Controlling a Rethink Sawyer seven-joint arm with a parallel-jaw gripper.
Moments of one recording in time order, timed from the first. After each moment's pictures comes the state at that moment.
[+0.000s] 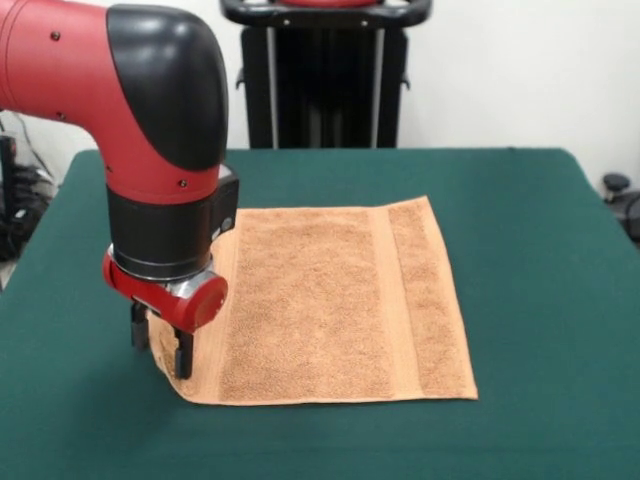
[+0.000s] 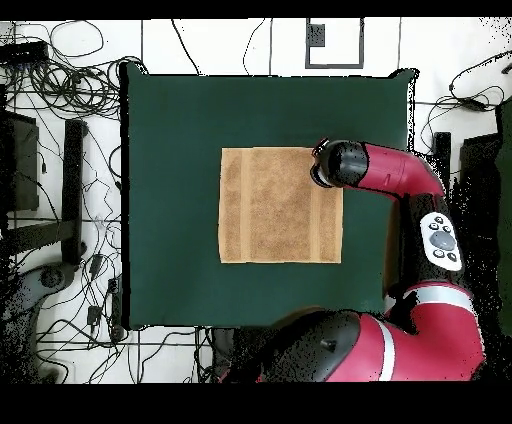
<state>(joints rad) -0.42 -0.33 0.09 1.17 -0.30 0.60 2.20</state>
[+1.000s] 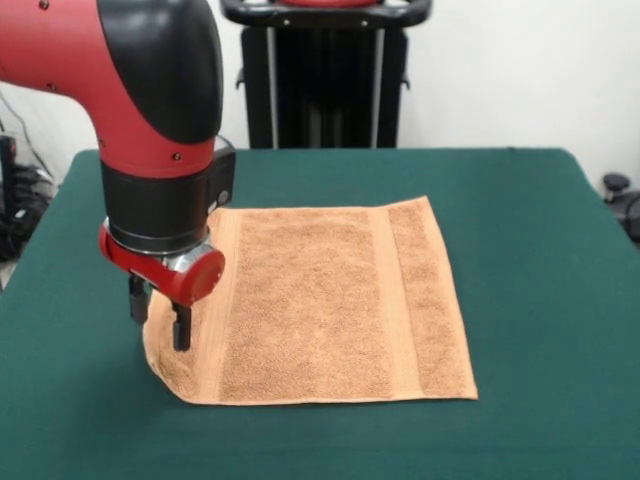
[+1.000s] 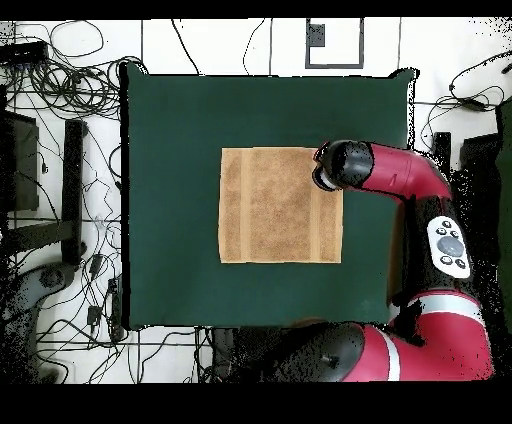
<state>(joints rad) -0.43 -0.38 0.09 1.20 -0.30 0.69 2.20</state>
